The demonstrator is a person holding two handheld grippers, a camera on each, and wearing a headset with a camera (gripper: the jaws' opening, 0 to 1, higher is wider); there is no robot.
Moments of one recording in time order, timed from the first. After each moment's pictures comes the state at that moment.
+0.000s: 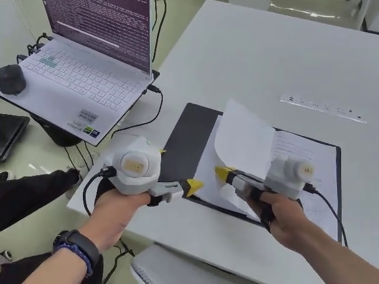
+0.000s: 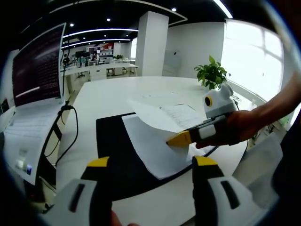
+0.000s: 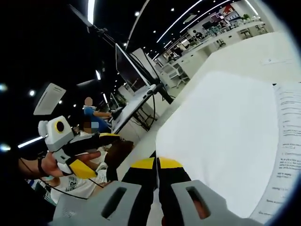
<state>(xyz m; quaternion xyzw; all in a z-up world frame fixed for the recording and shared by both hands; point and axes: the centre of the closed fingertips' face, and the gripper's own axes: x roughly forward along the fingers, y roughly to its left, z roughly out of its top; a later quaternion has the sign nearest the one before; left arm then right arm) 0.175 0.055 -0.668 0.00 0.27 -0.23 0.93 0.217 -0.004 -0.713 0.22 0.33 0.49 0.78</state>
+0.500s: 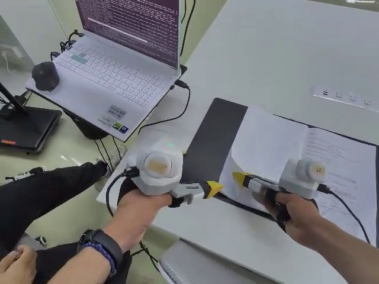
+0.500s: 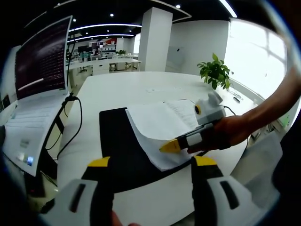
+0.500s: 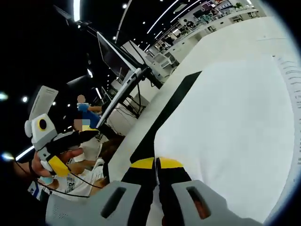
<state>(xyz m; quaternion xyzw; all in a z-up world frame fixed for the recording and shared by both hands) 0.168 0.067 -0.679 -0.01 0.30 -0.22 0.93 0.220 0.011 -0.765 0.22 0.39 0.46 0.77</state>
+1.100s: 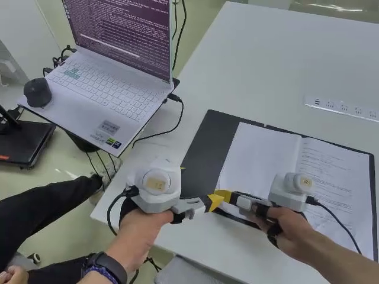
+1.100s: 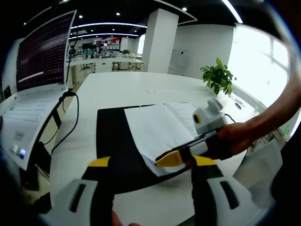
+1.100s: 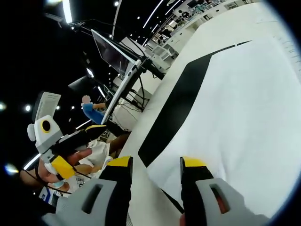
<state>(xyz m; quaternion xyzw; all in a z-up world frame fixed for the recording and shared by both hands) 0.176 0.055 -0.686 -0.04 0.30 -0.21 0.93 0.199 0.022 -0.764 0.25 0.42 0.48 0.73</state>
